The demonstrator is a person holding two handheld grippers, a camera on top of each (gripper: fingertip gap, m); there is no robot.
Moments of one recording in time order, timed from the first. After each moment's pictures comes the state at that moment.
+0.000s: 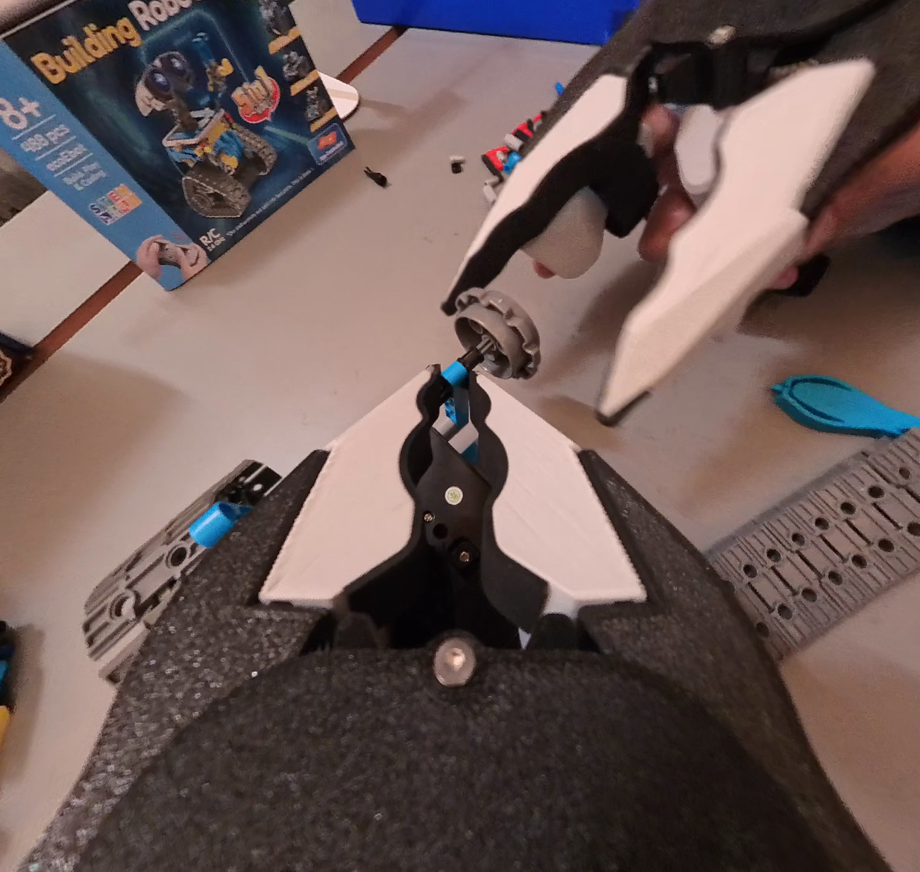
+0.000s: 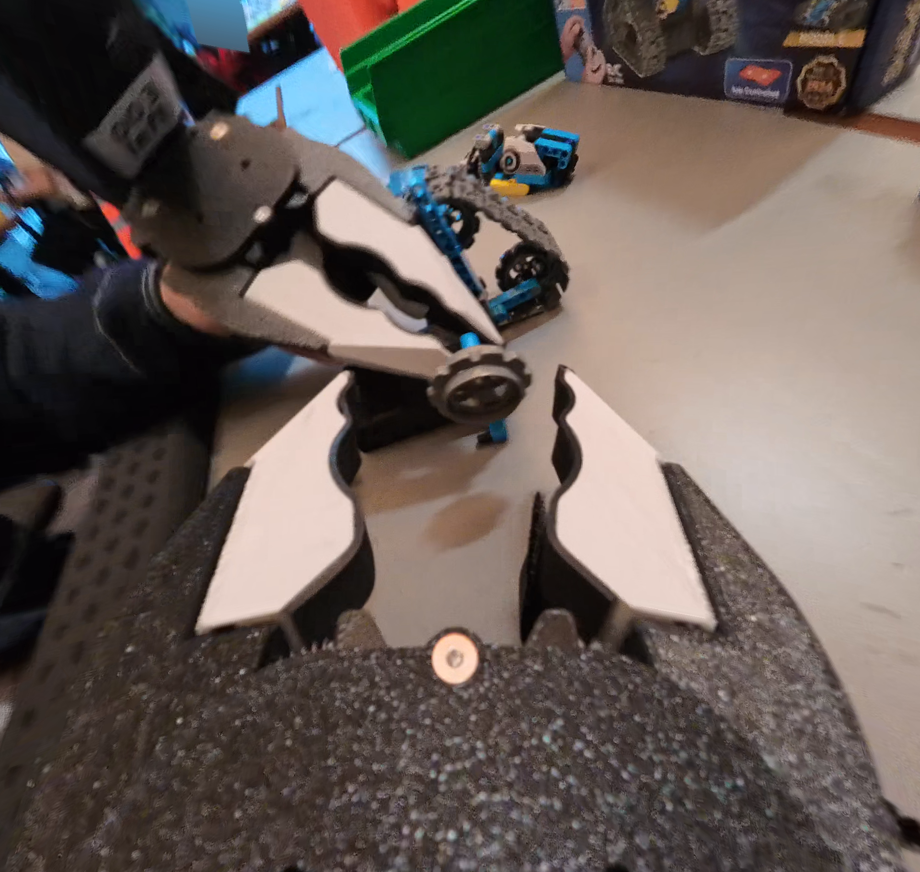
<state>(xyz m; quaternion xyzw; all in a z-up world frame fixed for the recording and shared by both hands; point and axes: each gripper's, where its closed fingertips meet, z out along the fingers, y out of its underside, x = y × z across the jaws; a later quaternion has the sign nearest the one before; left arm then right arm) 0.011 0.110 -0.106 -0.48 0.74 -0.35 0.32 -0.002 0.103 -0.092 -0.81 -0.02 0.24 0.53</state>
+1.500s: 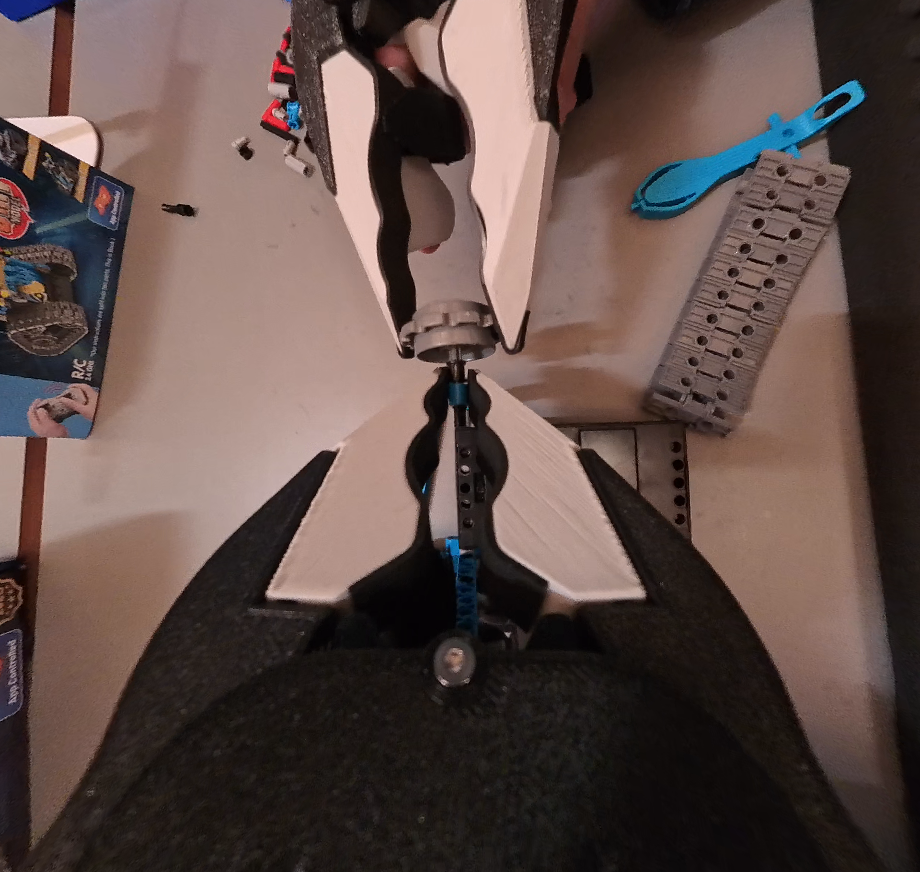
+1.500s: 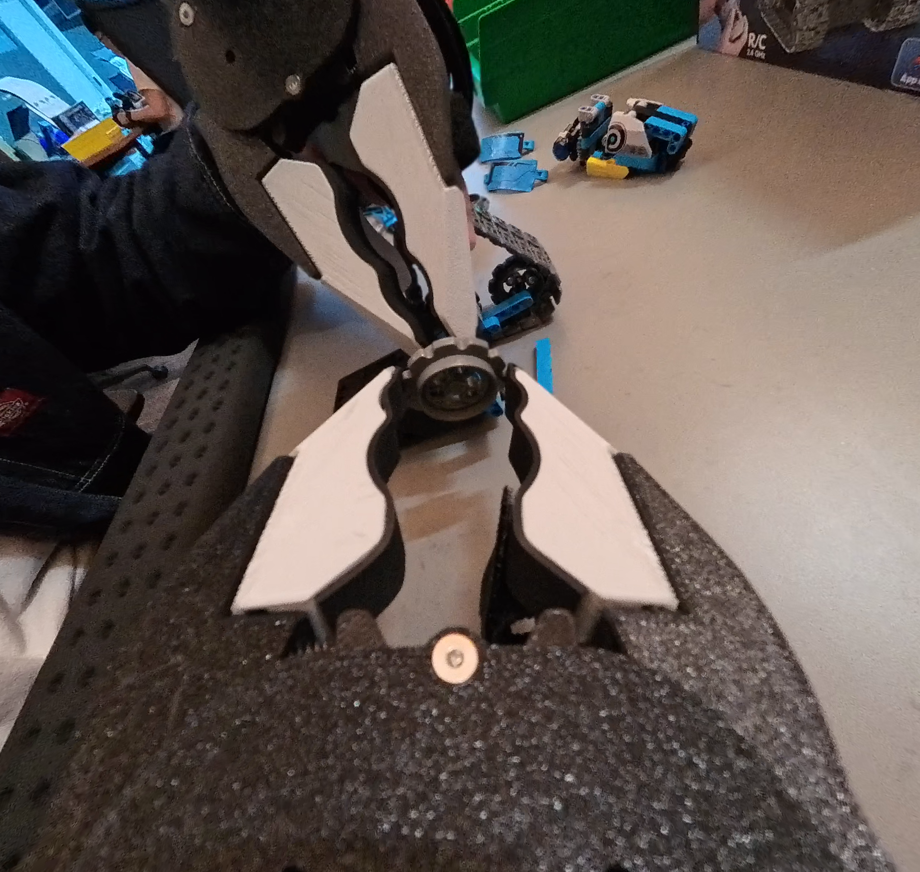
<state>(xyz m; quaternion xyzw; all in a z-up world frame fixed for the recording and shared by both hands) -0.022 0.089 -0.097 -0.26 0.90 -0.28 0.19 -0.023 0.092 -0.089 -0.80 -0.12 0.29 0.51</state>
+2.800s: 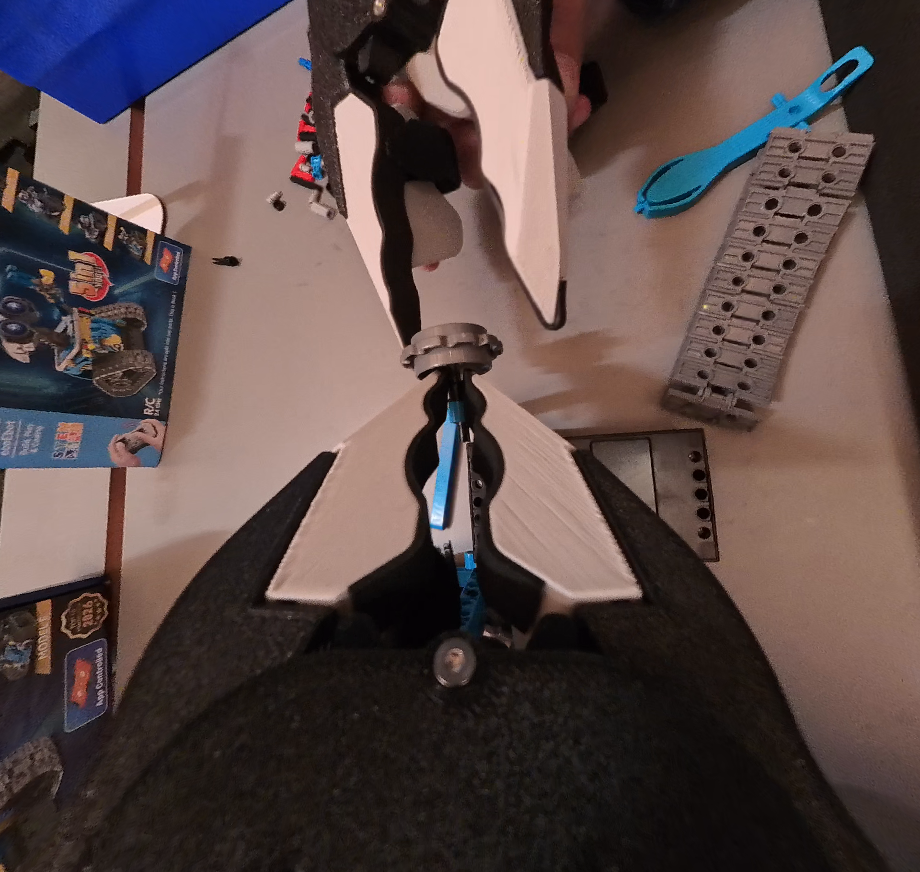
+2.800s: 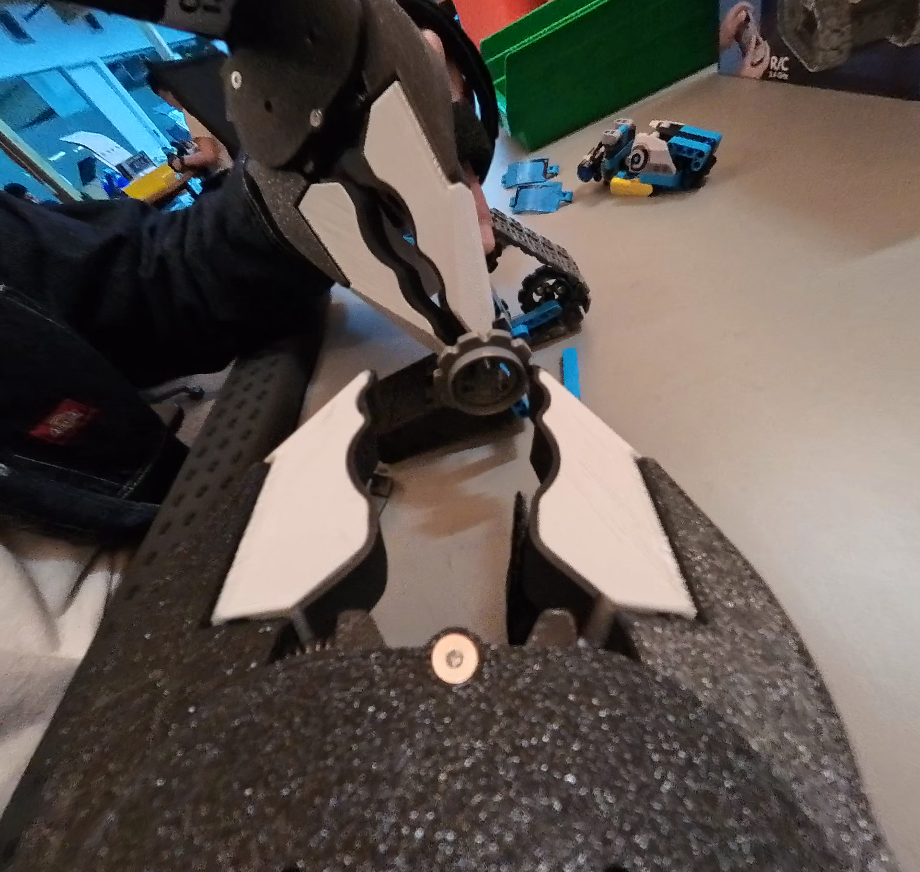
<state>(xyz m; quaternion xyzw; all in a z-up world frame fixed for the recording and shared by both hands) -0.022 0.085 -0.090 -0.22 0.90 -0.28 0.25 -0.030 0.083 -0.080 -0.78 -0.12 0.32 0.52</state>
